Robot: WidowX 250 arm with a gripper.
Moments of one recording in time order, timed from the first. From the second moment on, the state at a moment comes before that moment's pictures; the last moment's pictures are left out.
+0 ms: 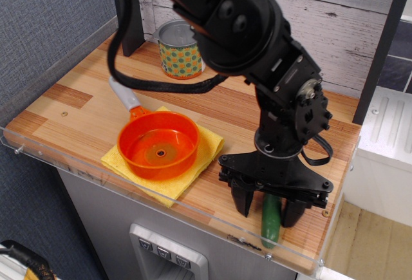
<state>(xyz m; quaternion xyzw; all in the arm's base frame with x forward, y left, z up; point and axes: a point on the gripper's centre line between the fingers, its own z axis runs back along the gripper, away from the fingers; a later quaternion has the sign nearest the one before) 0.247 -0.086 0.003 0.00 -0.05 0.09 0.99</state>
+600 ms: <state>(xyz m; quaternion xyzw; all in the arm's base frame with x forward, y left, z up) 0.247 -0.052 0.045 0.01 -0.03 0.14 0.99</state>
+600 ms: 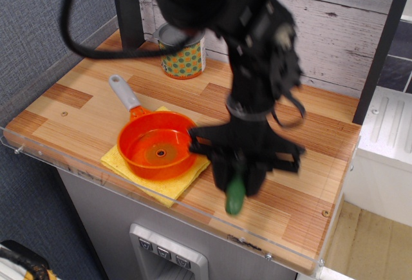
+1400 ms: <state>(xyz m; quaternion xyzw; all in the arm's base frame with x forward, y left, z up) 0.264 0.101 0.093 -0.01 -0.08 0.40 0.91</state>
